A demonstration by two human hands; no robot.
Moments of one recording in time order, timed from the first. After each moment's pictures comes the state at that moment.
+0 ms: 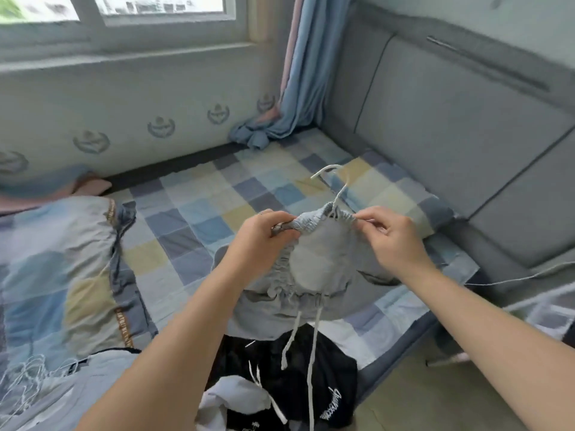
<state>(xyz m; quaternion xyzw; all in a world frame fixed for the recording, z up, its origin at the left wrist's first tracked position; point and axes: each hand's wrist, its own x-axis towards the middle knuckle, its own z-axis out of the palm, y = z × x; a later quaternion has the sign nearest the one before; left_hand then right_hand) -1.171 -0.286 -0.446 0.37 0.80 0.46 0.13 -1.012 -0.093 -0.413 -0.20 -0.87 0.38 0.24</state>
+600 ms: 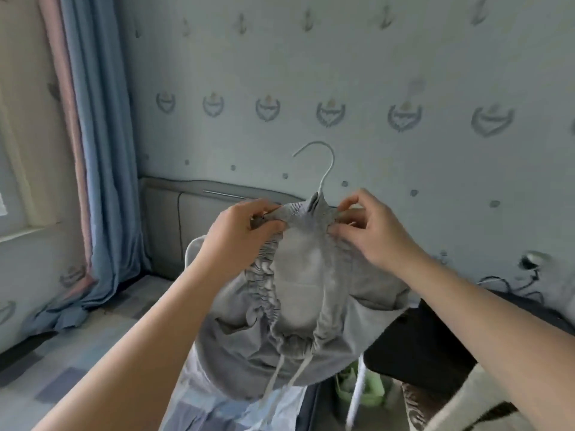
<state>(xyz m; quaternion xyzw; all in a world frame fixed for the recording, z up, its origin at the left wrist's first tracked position) -0.953 -0.092 -0.158 0.65 0.55 0.52 0.02 -0.720 -0.028 -0.138 -0.33 -0.80 0.25 0.43</state>
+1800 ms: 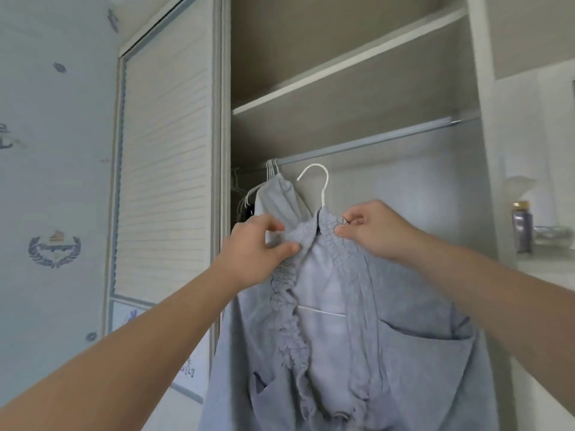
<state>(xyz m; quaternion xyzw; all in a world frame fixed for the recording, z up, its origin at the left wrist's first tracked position) -0.071 -0.046 0.060 0.88 0.01 0.44 0.20 0.037 -0.249 0.090 -0.76 -0.42 -0.20 0.45</state>
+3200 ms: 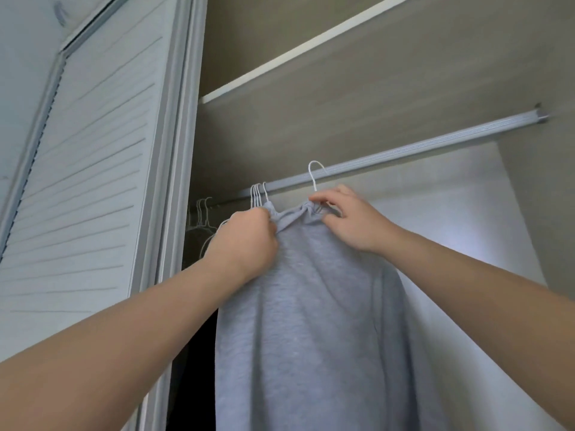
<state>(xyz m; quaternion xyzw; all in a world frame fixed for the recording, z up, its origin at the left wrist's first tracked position) 0.176 0.098 0.161 0.84 0.03 0.55 0.04 0.303 -0.069 0.194 -0.70 -0.48 -0.43 0.31</state>
